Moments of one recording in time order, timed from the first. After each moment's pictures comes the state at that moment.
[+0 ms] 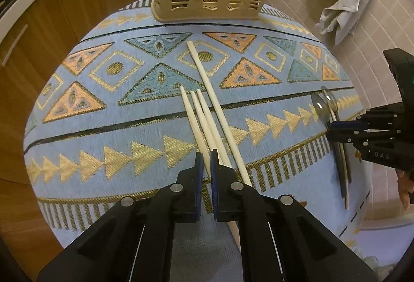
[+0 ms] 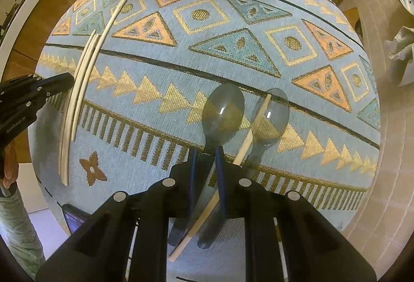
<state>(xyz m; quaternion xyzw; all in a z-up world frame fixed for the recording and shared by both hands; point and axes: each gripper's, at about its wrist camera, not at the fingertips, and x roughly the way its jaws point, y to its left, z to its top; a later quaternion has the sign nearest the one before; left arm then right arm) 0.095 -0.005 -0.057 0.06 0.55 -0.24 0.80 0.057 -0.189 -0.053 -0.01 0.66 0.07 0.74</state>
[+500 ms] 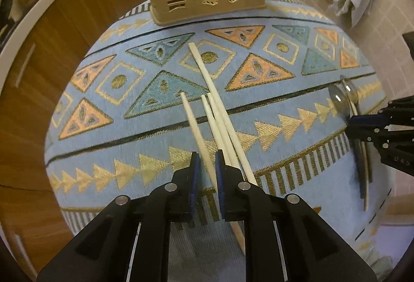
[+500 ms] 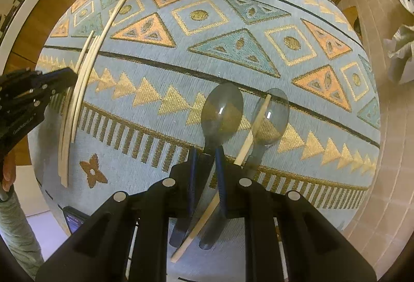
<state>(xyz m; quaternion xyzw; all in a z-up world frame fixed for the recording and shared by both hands) 0.103 -0.031 -0.056 0.15 0.56 -0.20 0.79 0.058 -0.185 -0.051 -0.01 0.67 0.06 0.74</state>
